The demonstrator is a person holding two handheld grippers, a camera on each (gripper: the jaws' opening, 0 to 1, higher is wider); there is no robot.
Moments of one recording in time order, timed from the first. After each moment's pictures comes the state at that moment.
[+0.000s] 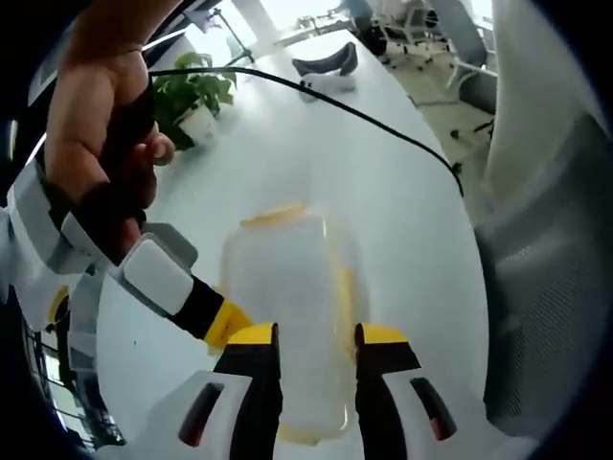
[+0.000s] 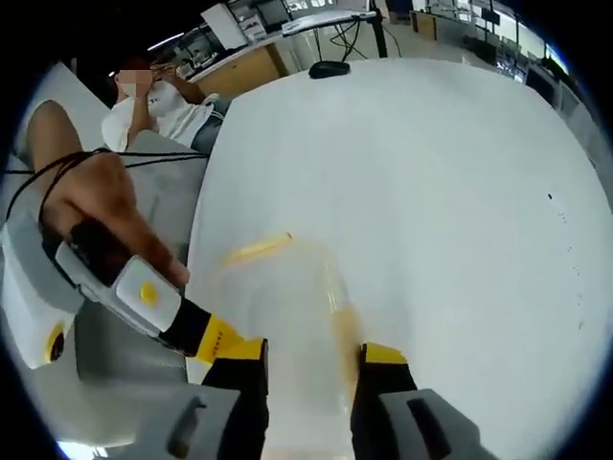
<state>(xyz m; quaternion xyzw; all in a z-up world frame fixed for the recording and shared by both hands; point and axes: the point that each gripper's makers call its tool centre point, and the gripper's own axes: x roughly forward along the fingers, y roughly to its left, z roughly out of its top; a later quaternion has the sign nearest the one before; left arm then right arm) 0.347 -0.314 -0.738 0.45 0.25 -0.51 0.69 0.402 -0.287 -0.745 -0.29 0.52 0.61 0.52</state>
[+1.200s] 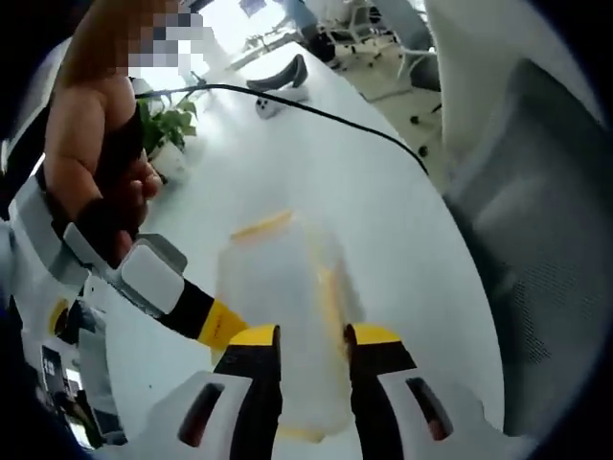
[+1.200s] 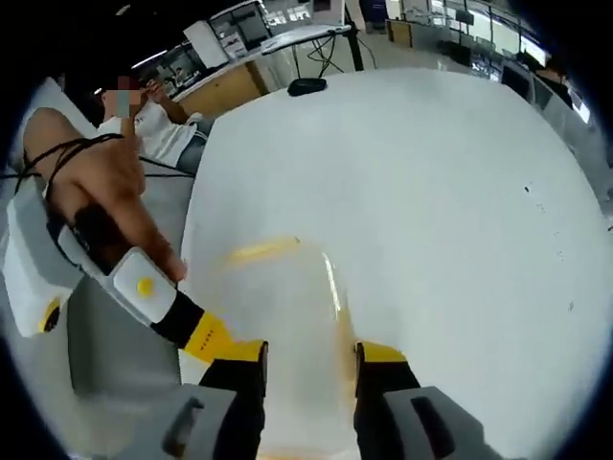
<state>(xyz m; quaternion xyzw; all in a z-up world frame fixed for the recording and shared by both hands) 0.336 -0.304 -0.730 0.50 0.18 -0.58 0.61 0.402 -0.282 -0.733 -0.29 0.45 0.61 0.58</state>
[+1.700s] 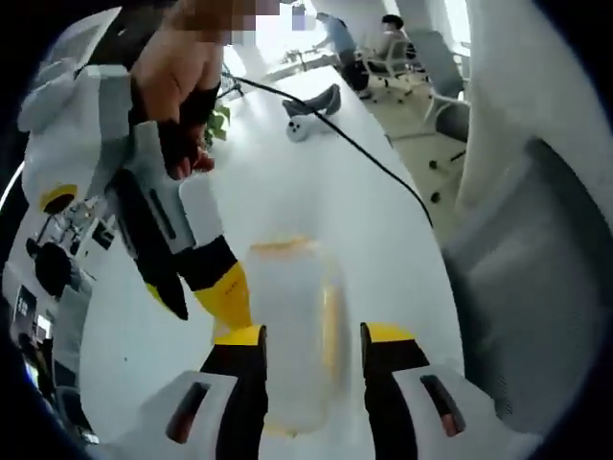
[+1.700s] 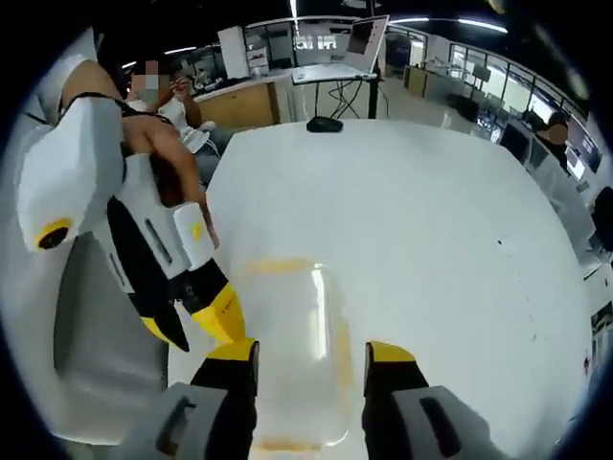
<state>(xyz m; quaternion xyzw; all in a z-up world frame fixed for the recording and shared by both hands) 0.334 -0.305 -0.702 0.37 0.23 -0.58 0.69 0.403 -0.294 -0.691 -0.29 0.37 0.60 0.65</state>
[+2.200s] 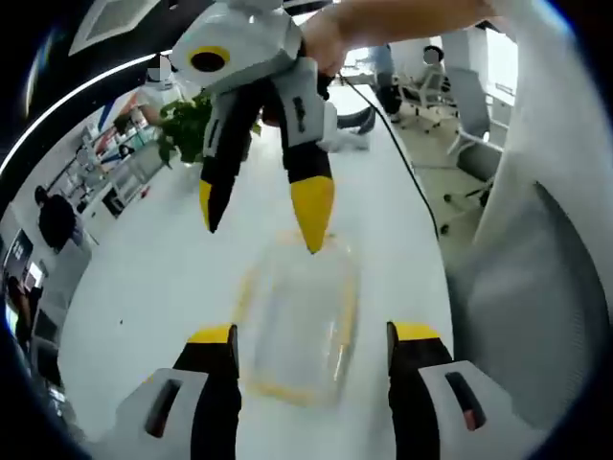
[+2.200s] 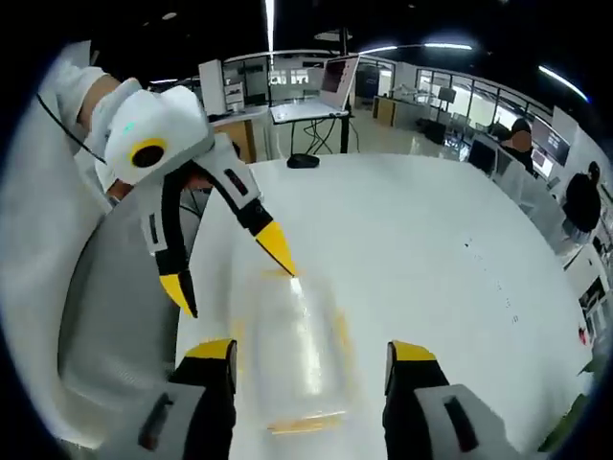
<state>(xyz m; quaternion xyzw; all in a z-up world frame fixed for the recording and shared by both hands) 0.355 -0.261 -0.694 0.30 0.26 -0.55 0.73 0.385 -0.328 -0.679 -0.25 0.33 0.58 0.71</state>
